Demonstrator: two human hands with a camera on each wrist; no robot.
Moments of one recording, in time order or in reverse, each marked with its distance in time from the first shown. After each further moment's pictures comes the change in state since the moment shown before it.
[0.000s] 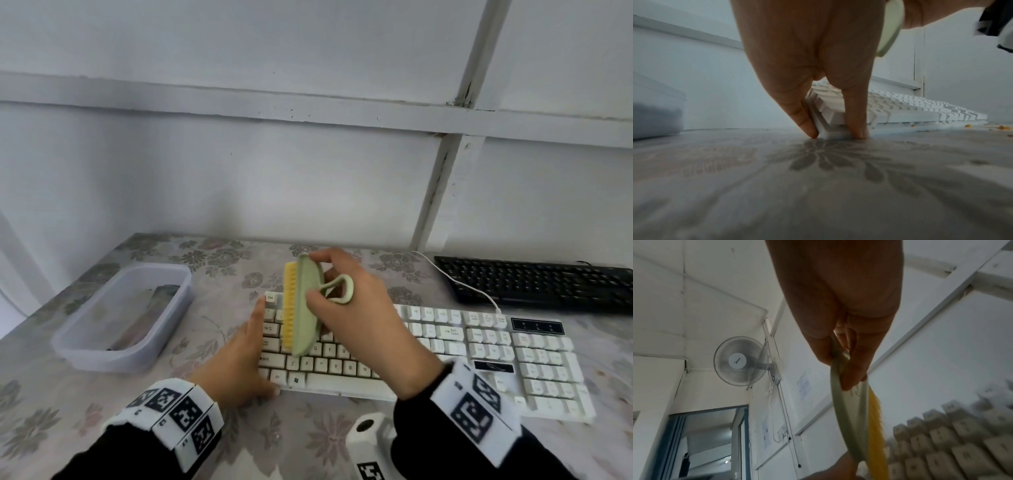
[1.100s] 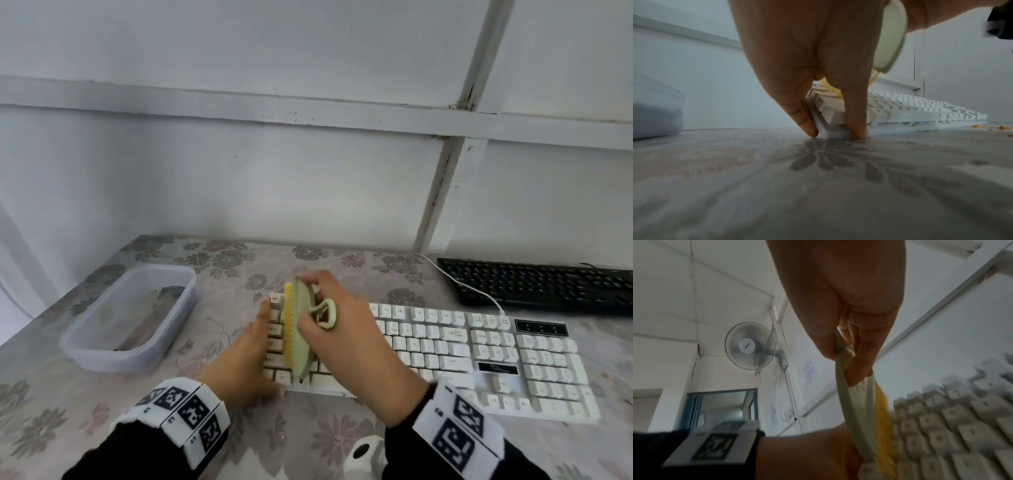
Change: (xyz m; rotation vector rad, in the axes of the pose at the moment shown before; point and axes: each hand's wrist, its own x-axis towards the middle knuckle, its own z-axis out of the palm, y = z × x) left_hand 0.002 -0.007 0.001 -0.004 0.012 0.048; right_hand -0.012 0.004 0.020 -0.074 -0.054 -0.036
